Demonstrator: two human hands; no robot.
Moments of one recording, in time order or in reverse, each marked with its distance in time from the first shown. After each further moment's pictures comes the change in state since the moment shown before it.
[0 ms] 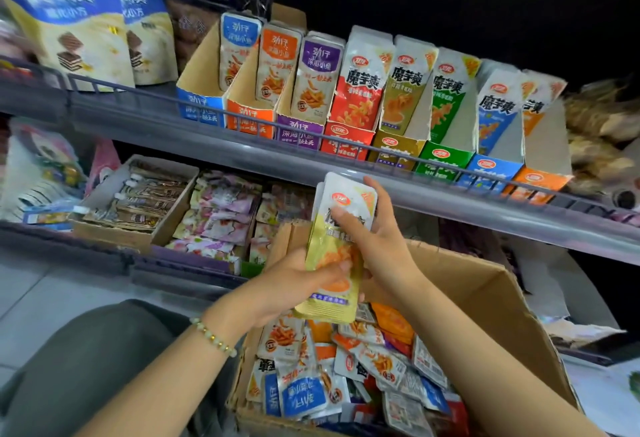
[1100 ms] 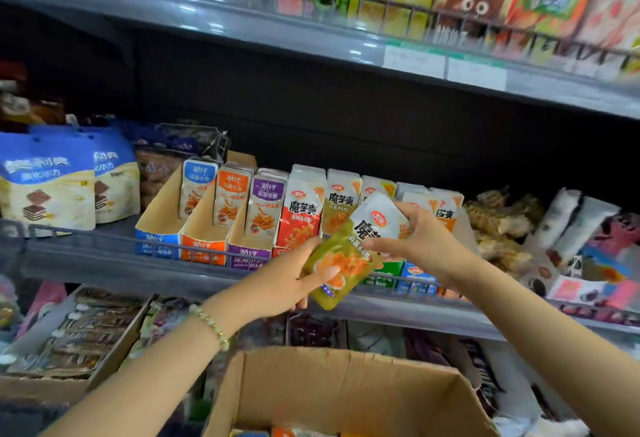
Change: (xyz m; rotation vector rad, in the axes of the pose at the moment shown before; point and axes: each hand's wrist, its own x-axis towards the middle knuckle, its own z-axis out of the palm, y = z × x) left_hand 0.061 0.134 -0.008 0.777 0.037 0.453; right_hand 0.041 -0.157 -0.105 -0.517 -0.054 -0.238
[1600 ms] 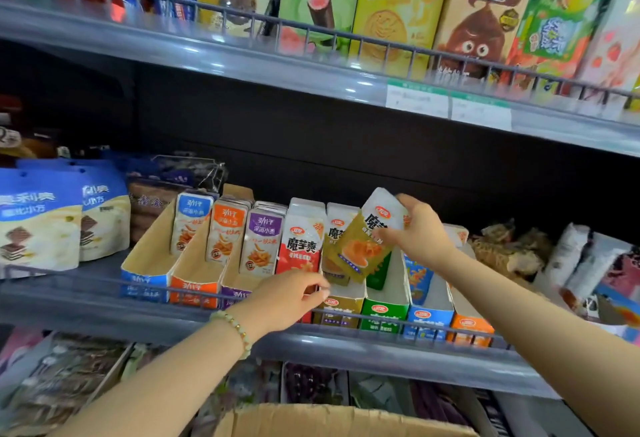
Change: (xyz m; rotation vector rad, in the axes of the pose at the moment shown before) left_hand 0.055 -0.020 -0.013 0.398 0.062 0.021; right_hand 0.083 0.006 -0.024 -0.349 0.296 -0.076
